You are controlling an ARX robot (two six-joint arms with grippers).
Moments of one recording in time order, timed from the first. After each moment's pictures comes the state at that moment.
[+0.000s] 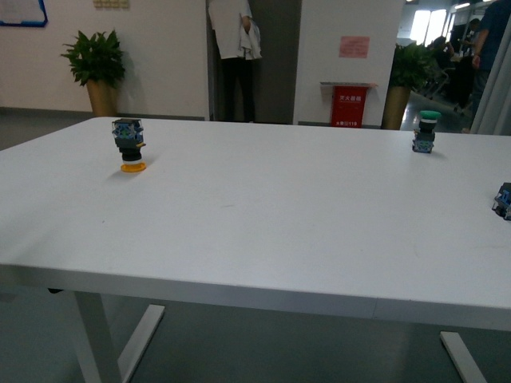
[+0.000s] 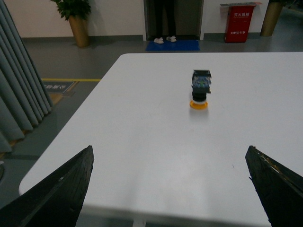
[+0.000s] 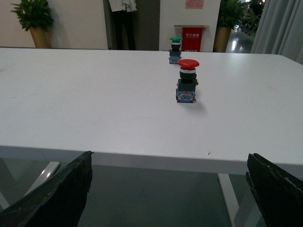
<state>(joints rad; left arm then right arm) 0.14 1.01 0.51 0.45 0.07 0.11 0.00 0.00 0.01 0.00 0.00 0.00</state>
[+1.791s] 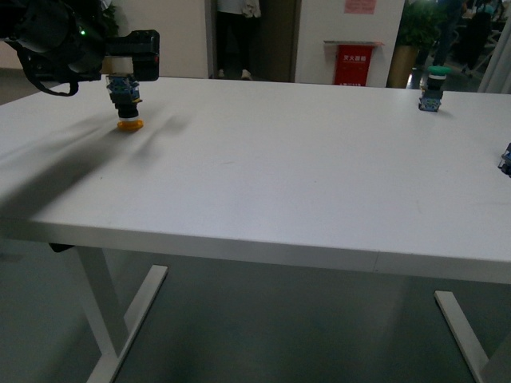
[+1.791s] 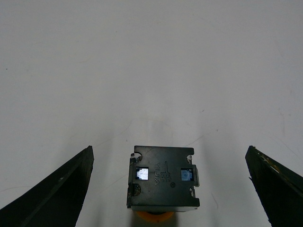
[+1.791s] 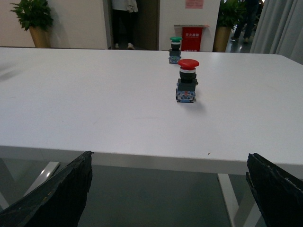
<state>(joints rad) -0.03 2.17 1.82 -0.03 0.04 0.01 0.00 0.00 0.01 0.00 0.00 0.00</state>
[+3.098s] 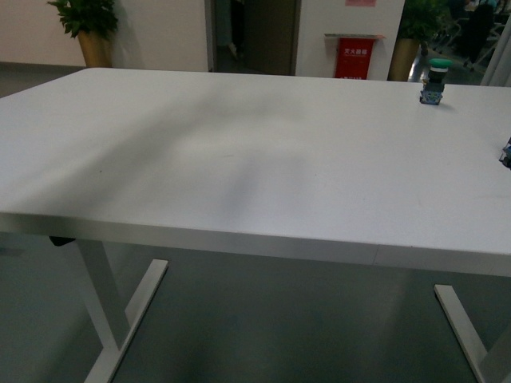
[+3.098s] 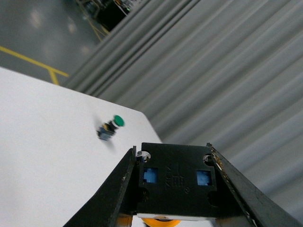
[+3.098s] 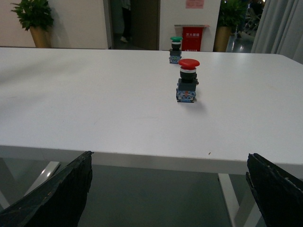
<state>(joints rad) -0.16 2.12 1.86 0.48 0.68 -0.93 0.00 0.00 0.01 0.00 0.00 0.00</state>
